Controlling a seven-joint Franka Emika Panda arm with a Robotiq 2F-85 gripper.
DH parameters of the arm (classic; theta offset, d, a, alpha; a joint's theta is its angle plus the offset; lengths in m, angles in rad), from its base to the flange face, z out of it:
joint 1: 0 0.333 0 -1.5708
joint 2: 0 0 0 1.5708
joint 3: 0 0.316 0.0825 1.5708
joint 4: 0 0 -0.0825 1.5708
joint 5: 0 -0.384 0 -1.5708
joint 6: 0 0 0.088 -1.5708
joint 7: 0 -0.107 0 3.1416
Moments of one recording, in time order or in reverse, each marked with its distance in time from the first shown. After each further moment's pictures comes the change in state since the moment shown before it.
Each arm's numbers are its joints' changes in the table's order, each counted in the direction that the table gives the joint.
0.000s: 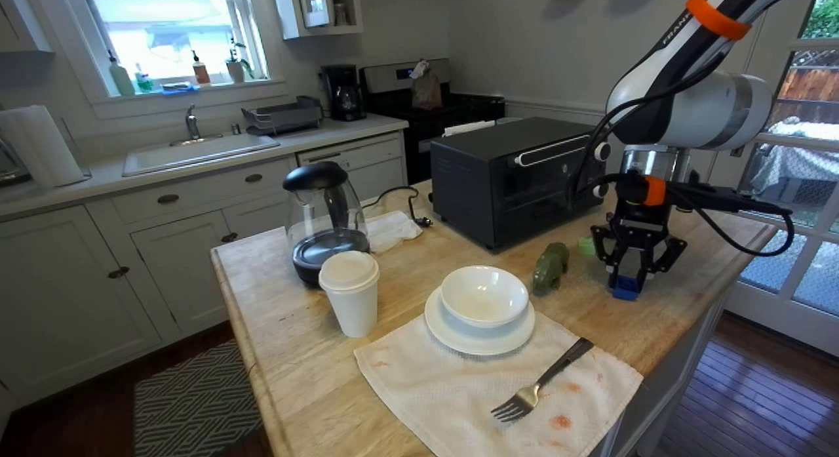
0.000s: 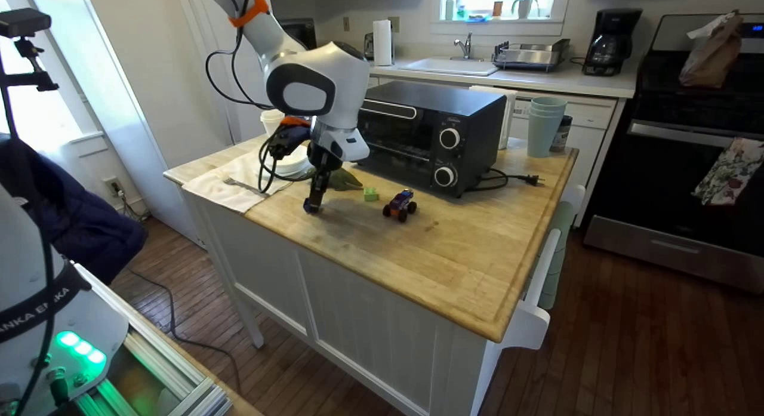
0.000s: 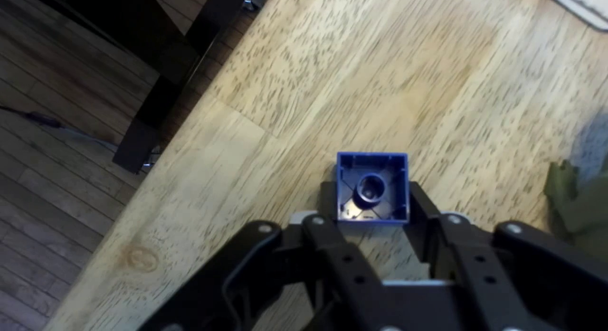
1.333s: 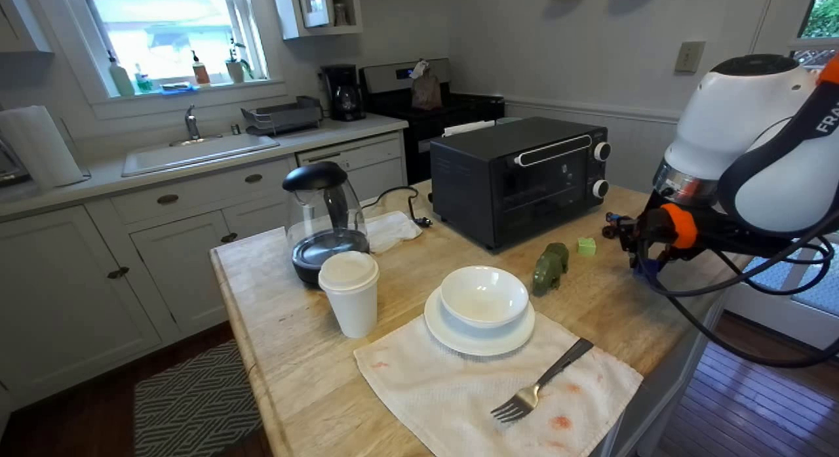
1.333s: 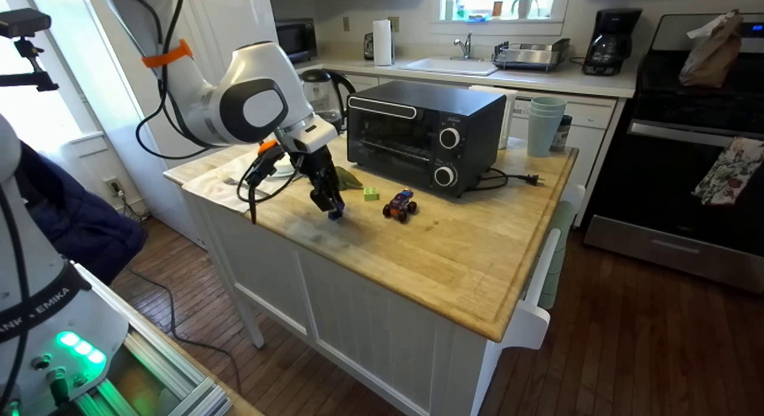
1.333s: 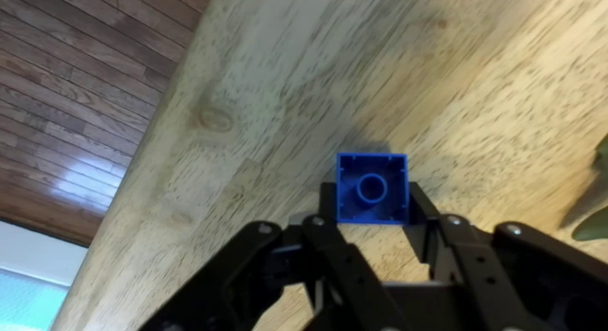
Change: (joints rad) arm 0.486 -0.071 -0.495 -0.339 0.714 0.730 -0.667
